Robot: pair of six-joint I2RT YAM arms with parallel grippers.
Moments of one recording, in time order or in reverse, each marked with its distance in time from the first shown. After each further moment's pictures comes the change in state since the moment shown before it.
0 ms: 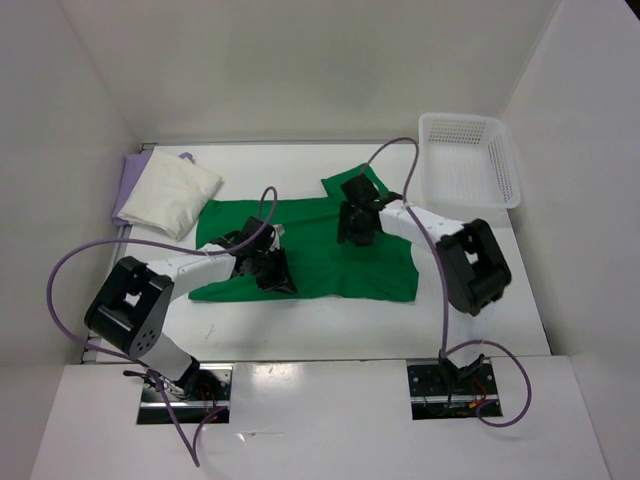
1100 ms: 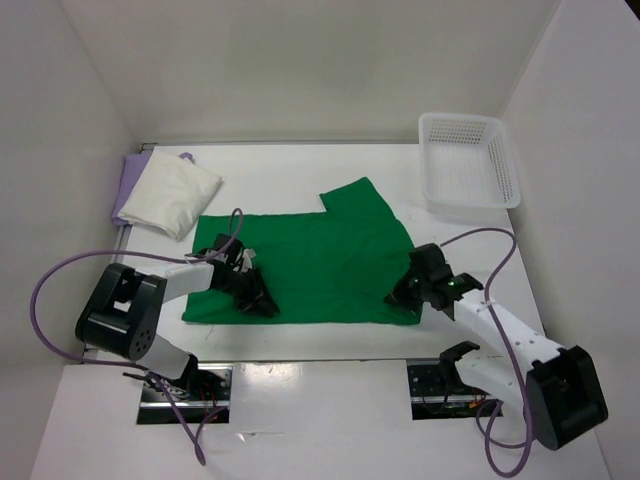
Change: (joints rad) left arm 0.223 -0.039 -0.214 -0.023 0.220 -0.032; right arm -0.143 -0.902 -0.888 0.027 -0.153 0.494
